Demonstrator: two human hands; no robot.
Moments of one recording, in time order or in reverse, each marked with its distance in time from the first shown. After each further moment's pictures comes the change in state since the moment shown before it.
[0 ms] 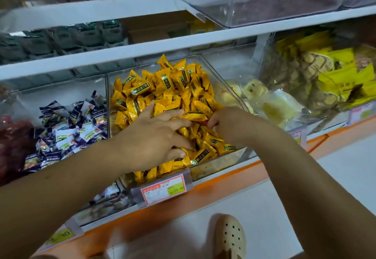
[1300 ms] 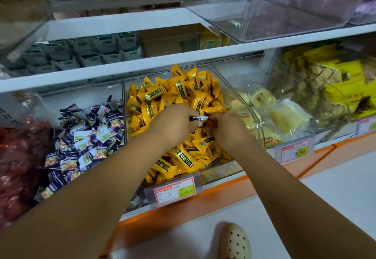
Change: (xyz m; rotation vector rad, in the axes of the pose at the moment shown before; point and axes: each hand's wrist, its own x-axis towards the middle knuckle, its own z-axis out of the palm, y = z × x) left_hand 0.045 0.004 -0.012 -0.399 0.163 -0.504; right_hand 0.024 -0.010 0.035 0.195 0.371 0.056
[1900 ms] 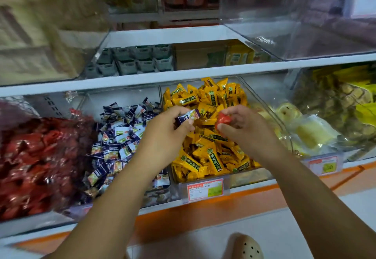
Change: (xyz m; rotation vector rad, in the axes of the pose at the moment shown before) left_hand -0.090 -0.034 -0.034 -0.526 0.317 -0.151; right_hand -0.043 -0.051 -0.035 0.582 -0.021 -0.164
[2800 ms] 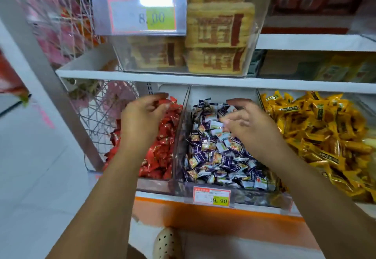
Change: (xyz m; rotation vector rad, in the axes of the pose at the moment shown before) left_hand -0.057 -0.111 -0.186 -0.106 0.624 -0.201; right_hand 0.017 -0.101 0.162 0.094 -0.259 -0.240
